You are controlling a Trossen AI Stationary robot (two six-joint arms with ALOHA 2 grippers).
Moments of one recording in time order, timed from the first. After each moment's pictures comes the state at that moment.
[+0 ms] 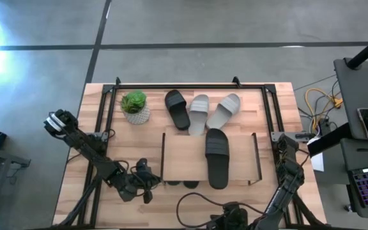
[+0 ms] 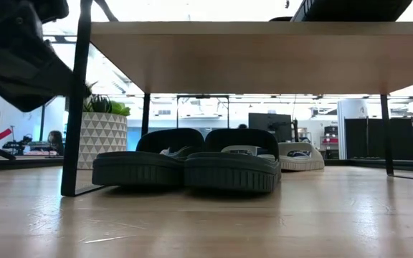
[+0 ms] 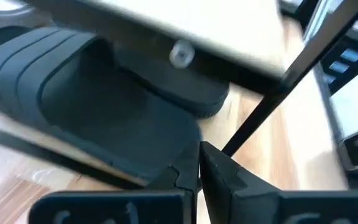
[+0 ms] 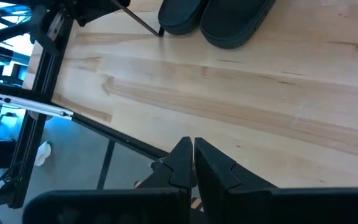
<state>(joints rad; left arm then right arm) -0.76 1.50 0.64 0.21 -0.72 -0.86 0.93 2.32 2.35 -1.44 0.71 2.27</state>
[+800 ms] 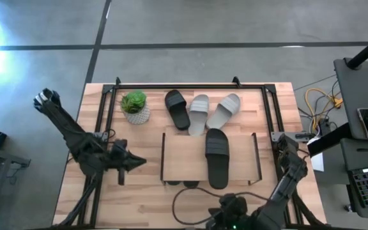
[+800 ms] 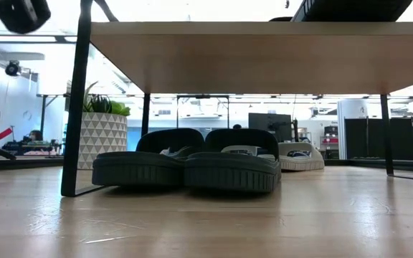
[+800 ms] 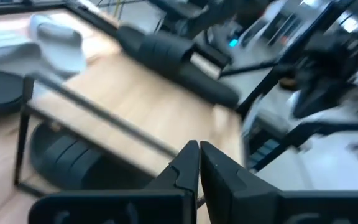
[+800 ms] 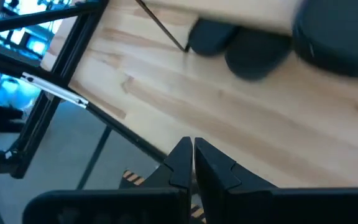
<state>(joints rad) -0.81 0.87 0.64 -0.10 -0.84 -0.86 0.89 2.22 2.35 -1.43 0.71 1.97</state>
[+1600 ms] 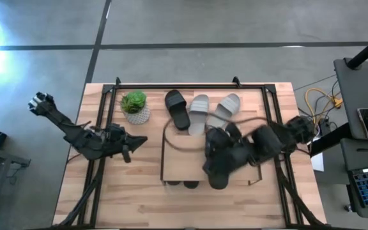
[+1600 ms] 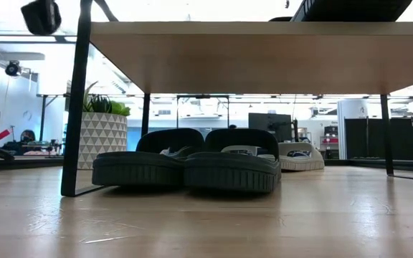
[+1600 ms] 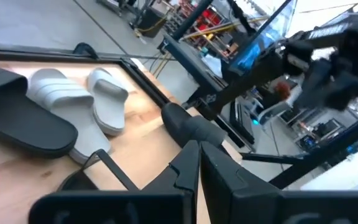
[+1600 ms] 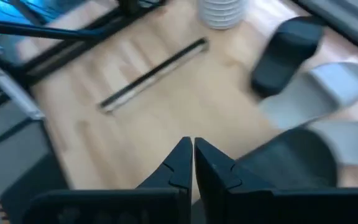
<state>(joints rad) -0.64 0.79 0.63 -0.02 -0.98 -0.91 0.47 1.88 2.35 -1.50 0.52 0.96</state>
